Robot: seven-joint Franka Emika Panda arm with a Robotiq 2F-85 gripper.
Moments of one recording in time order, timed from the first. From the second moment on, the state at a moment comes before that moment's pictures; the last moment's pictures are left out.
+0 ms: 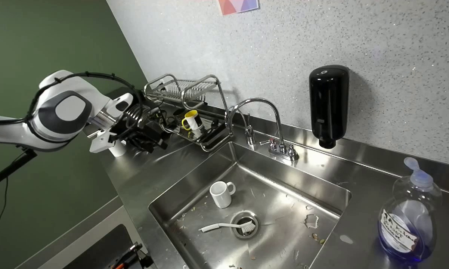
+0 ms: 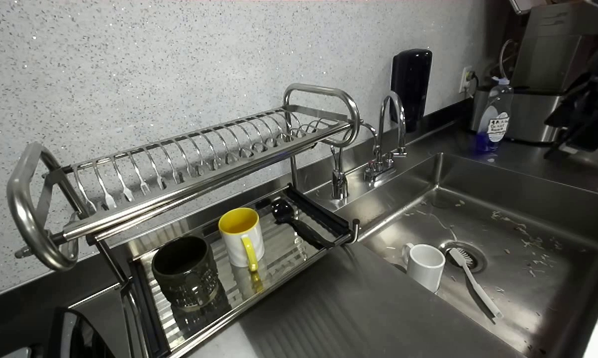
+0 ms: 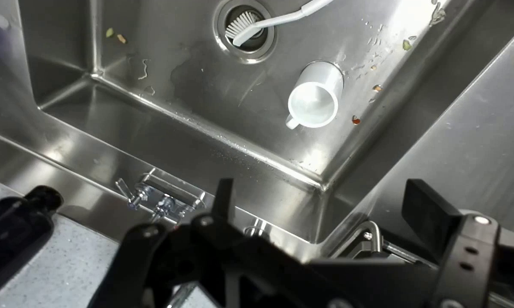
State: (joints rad) arm 0.05 -0.39 0.31 -2.66 -0.31 2.59 0.18
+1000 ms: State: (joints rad) arm 0.14 -0.04 0.35 -2.31 -0.68 2.36 0.20
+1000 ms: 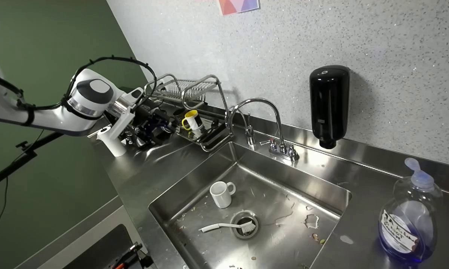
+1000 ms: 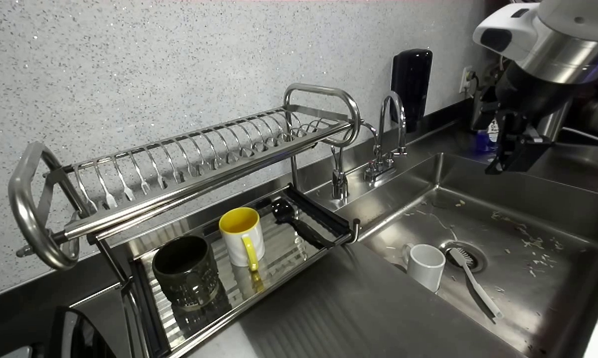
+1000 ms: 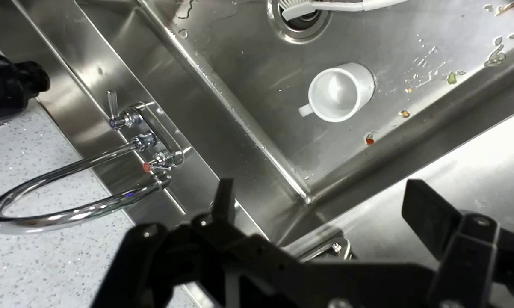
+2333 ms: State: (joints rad) arm 0.33 0.35 0.26 -2.05 -1.18 2.44 1.19
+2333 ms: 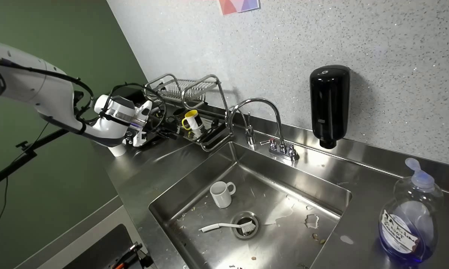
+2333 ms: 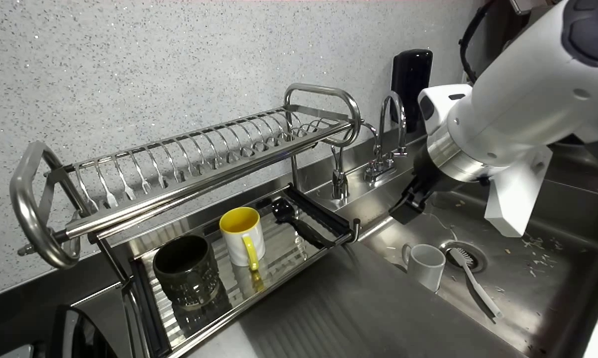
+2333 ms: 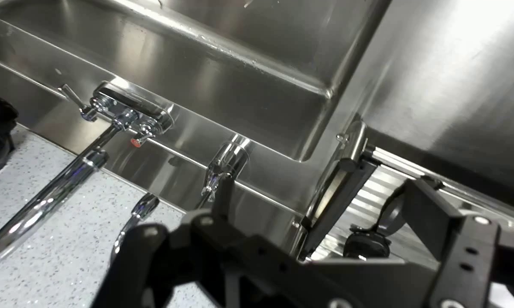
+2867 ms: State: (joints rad) arm 0.37 0.53 0.19 -1.87 -1.61 2.57 1.82
